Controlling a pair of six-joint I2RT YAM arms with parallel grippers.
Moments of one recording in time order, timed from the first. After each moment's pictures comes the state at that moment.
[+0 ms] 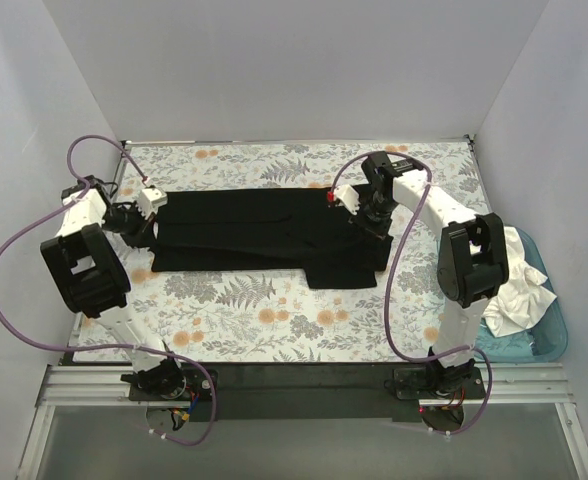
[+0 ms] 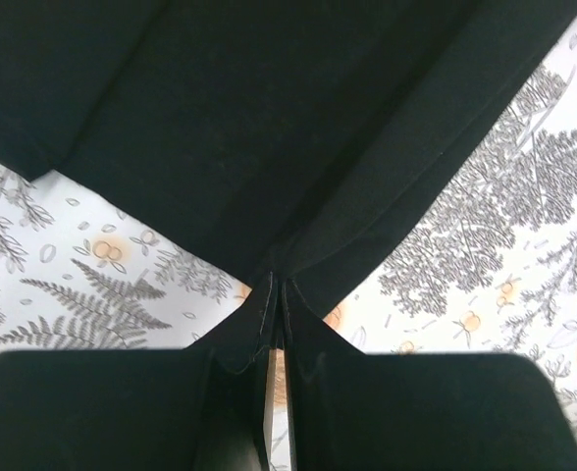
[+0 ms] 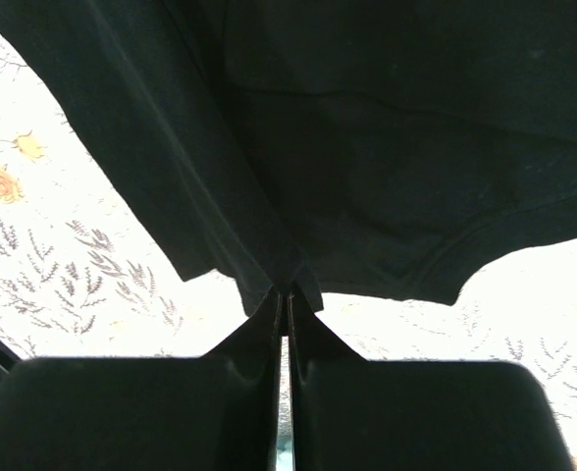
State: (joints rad) left arm 0.43 1.86 1.41 -1.07 0.63 1.27; right arm 0.37 1.88 1.54 -1.09 -0.30 -0.79
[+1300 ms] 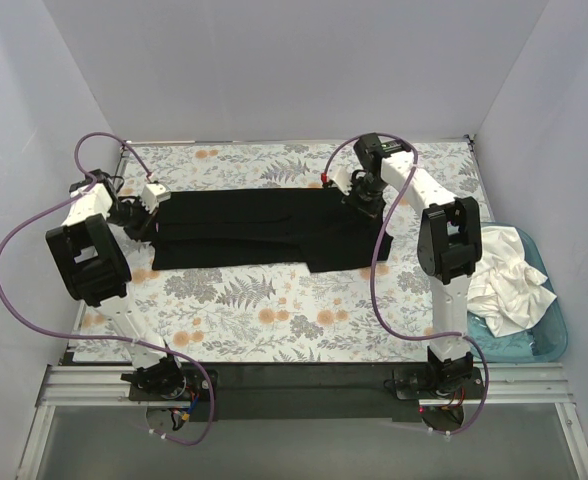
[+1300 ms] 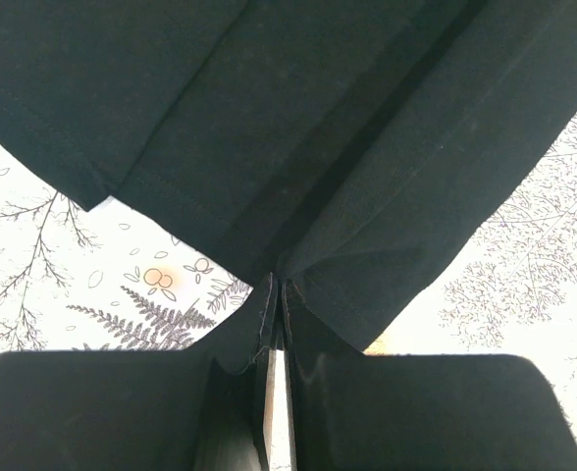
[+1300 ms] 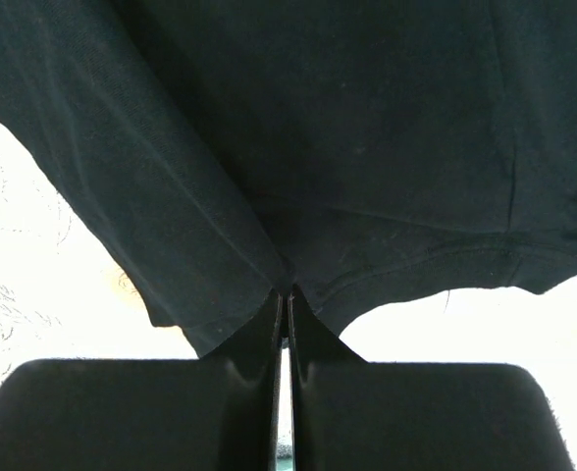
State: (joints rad) left arm 0.40 1.97 1.50 -0.99 0.59 1.19; right arm 0.35 2.14 1.89 -1.16 -0.27 -0.83
